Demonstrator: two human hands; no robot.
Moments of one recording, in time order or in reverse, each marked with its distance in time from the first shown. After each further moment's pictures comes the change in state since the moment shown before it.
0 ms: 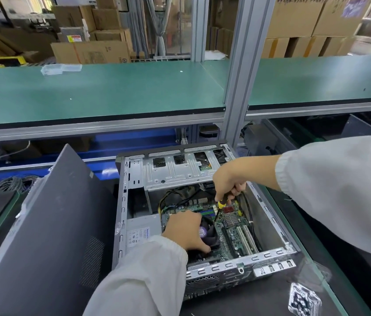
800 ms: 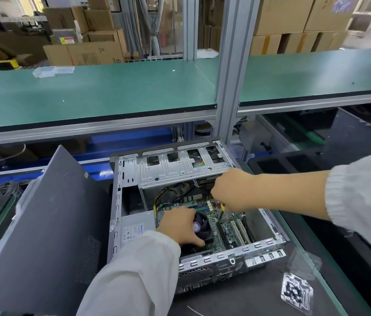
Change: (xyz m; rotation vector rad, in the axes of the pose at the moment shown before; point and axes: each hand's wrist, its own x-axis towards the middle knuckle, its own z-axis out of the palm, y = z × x) left_hand 0.001 0.000 0.003 -0.021 0.021 0.002; right_hand -0.038 0.023 0.056 -0.818 0.664 -0.336
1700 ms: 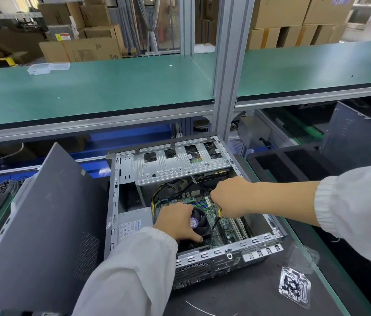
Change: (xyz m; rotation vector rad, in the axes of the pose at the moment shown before) left_hand -0.001 0.001 -0.003 0.042 0.012 0.006; right_hand 0.001 -0.016 0.019 0.246 -0.046 0.128
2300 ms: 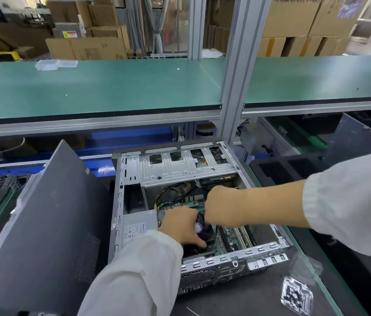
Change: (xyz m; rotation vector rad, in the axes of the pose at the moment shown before) left_hand 0.001 0.000 0.001 0.002 -0.012 0.000; right_hand 0.004 -0.021 -0.023 -0.485 0.064 -0.482
